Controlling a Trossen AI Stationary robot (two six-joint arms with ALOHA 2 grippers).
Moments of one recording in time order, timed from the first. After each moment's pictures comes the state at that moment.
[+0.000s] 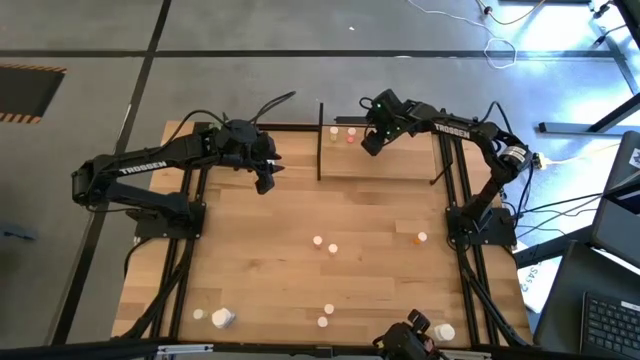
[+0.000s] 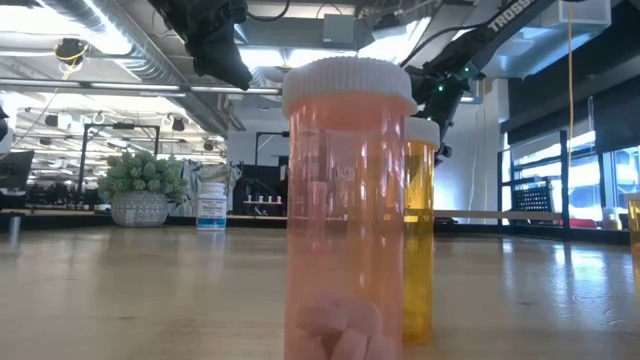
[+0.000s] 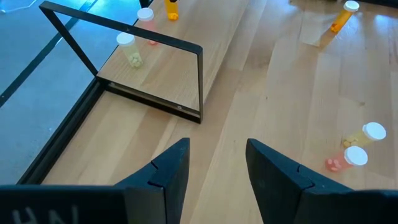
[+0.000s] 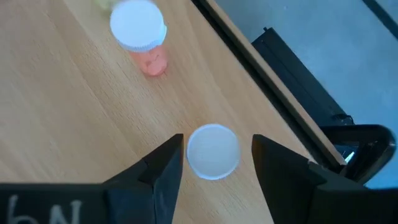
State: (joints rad) left arm 0.34 1.11 1.01 -0.50 -0.06 -0.02; right arm -0.74 1.70 1.21 -0.56 0.04 -0.08
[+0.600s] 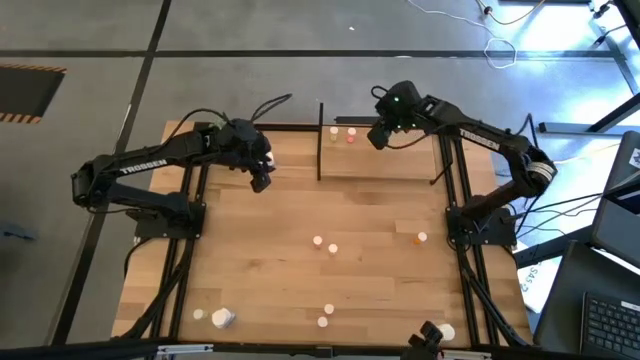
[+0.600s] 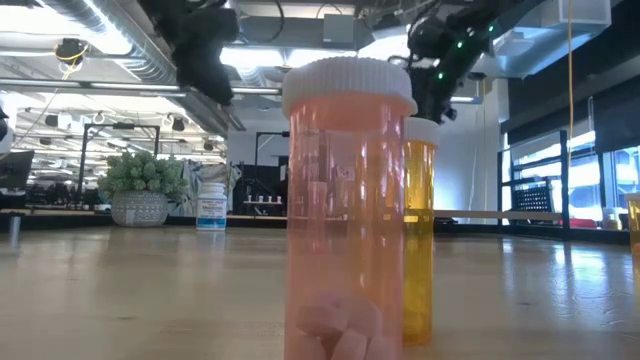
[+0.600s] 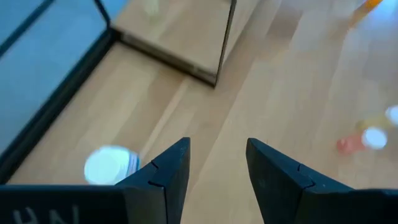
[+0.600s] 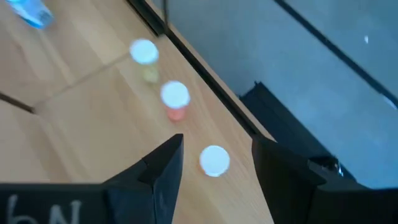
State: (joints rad) left arm 0.38 1.11 1.01 -0.65 -0.06 -0.10; right arm -0.70 1.48 1.21 -0.56 0.04 -0.06
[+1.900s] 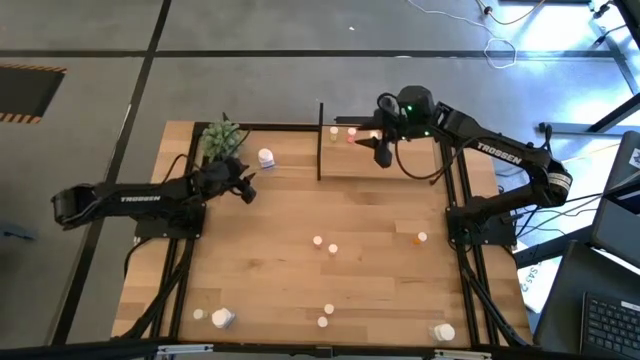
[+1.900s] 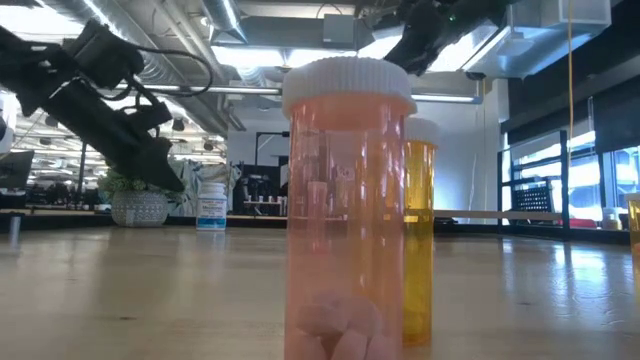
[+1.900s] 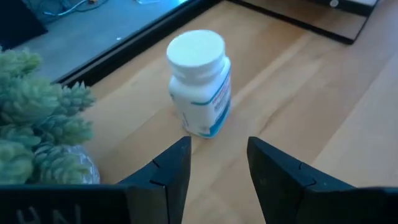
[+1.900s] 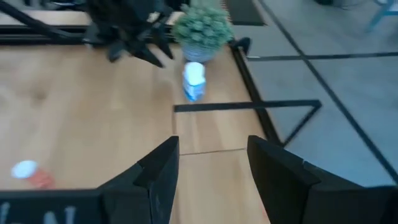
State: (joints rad) left arm 0.42 0.78 0.11 0.20 -0.43 -0.10; right arm -0.54 1.33 1.22 -0.43 -0.31 -0.27
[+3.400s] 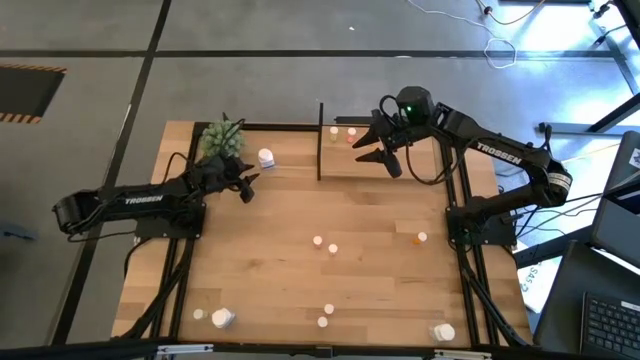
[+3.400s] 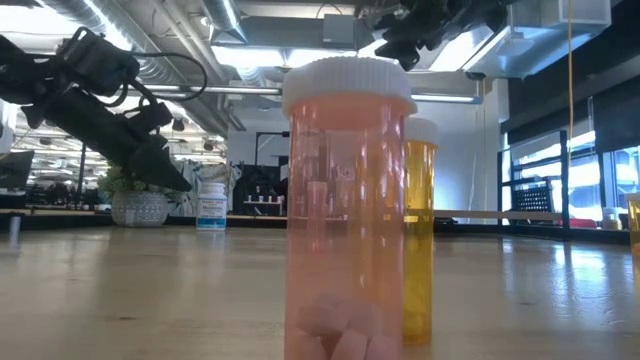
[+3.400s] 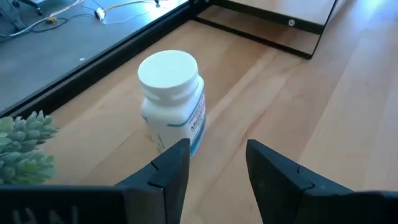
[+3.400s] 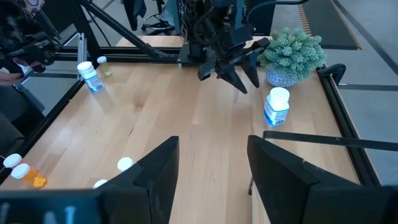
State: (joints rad) left arm 0.58 0.81 0.07 0.35 -0.14 0.01; right arm -0.54 1.33 1.21 -0.44 -0.66 -0.29
